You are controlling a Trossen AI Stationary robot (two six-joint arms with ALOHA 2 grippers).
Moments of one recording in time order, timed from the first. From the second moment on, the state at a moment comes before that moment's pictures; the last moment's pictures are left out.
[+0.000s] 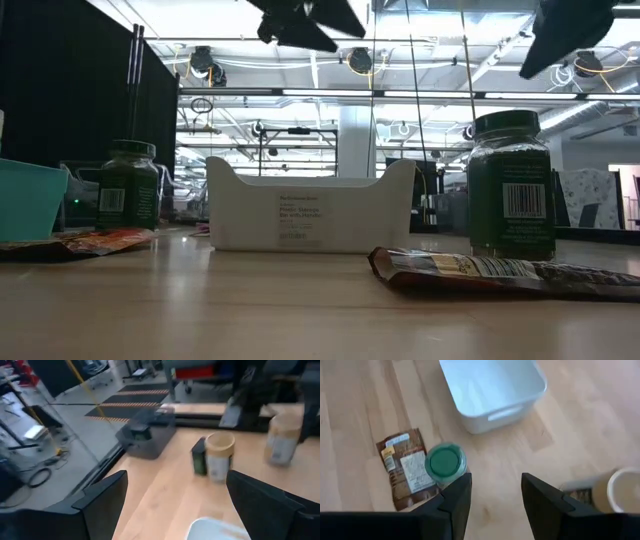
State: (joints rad) left arm -0.19 1.57 1.16 0.06 -0.63 -0.03; right arm 0.63 1.30 1.07 -0.93 0.53 0.94
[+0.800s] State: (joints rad) left arm -0.40 1.57 1.16 -0.07 -0.49 -0.21; right arm 0.91 1.41 1.07 -0.89 1.01 0.75
